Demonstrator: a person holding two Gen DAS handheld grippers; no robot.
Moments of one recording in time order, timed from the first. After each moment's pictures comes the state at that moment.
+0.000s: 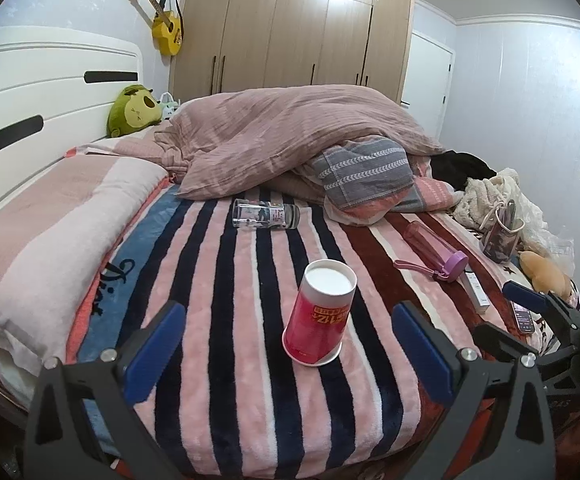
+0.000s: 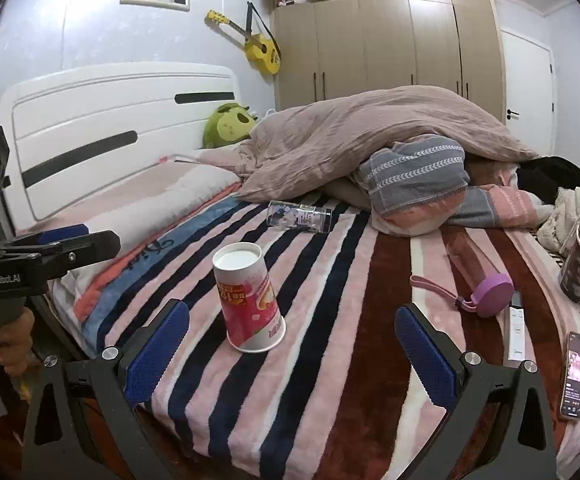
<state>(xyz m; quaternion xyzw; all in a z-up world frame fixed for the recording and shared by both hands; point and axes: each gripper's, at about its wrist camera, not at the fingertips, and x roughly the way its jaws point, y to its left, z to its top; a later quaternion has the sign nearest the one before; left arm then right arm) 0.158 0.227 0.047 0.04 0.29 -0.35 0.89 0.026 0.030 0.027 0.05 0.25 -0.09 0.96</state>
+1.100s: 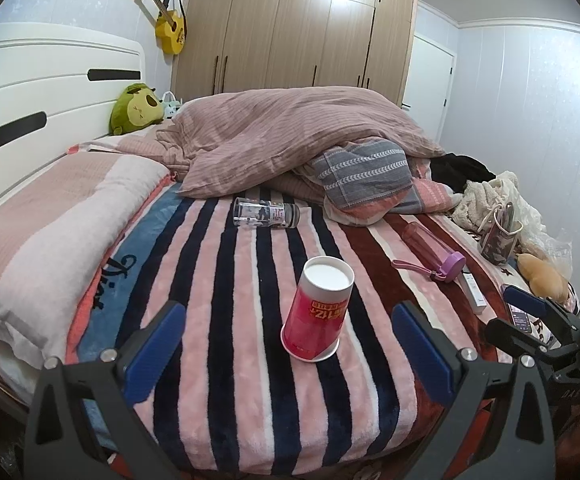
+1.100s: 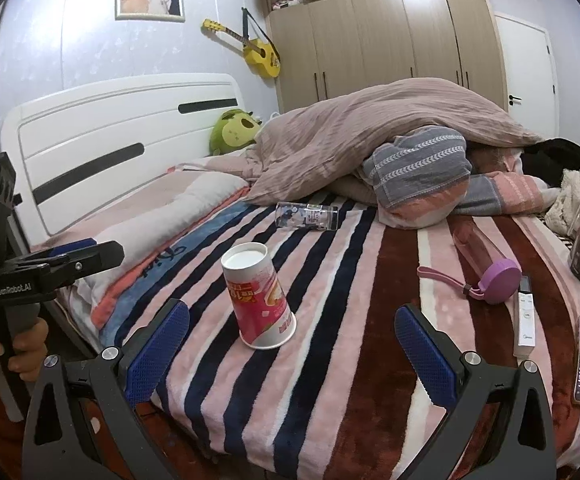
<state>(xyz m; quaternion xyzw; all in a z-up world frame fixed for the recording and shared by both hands) 0.156 0.230 0.048 0.03 0.29 -0.35 0.89 0.013 0.027 0.027 0.09 0.24 -0.08 0.96</state>
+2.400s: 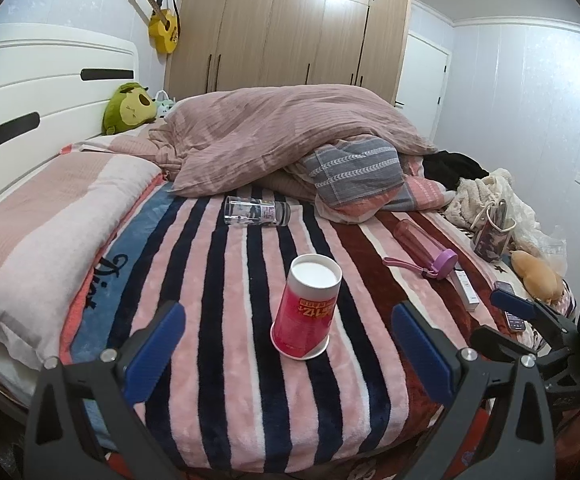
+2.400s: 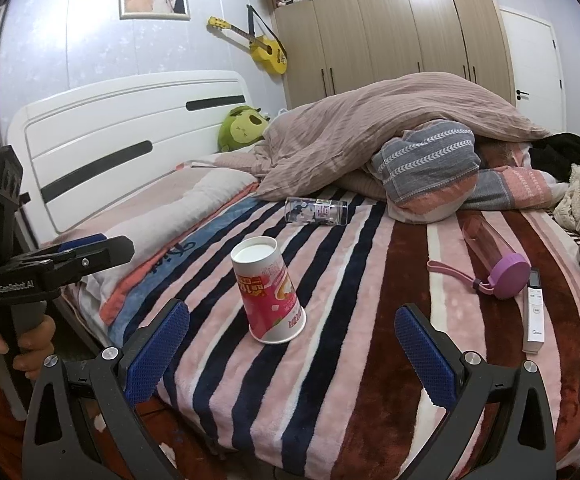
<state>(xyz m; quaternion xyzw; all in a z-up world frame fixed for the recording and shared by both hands) 0.145 0.224 0.049 0.03 0.29 -0.36 0.88 0.011 0.032 0.022 0.09 0.24 -0.06 0.96</state>
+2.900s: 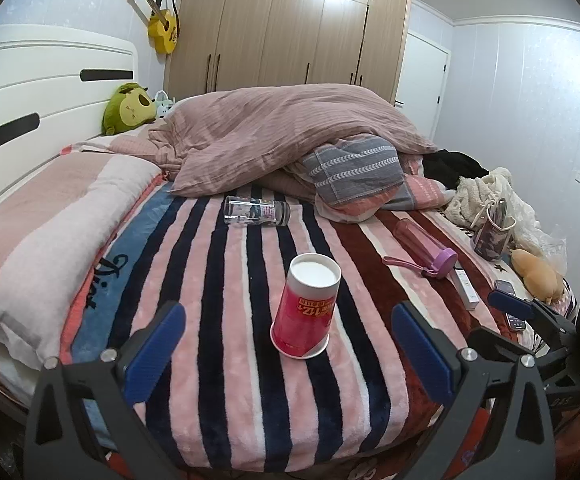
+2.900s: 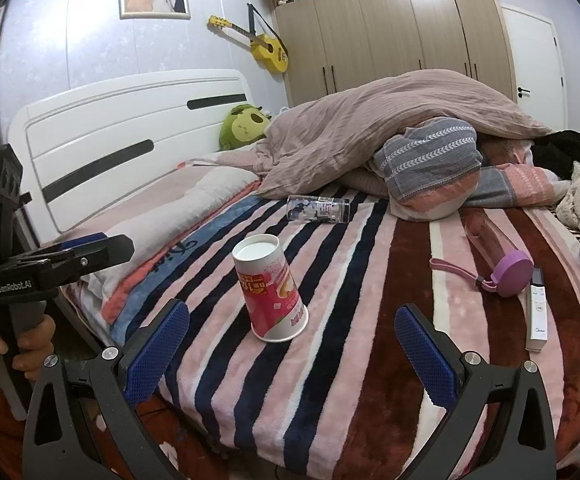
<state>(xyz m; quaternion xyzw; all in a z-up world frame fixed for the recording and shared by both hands) 0.145 0.224 0.048 0.03 0.29 -0.36 0.88 0.011 0.037 0.019 0.09 0.24 -0.06 0.96</state>
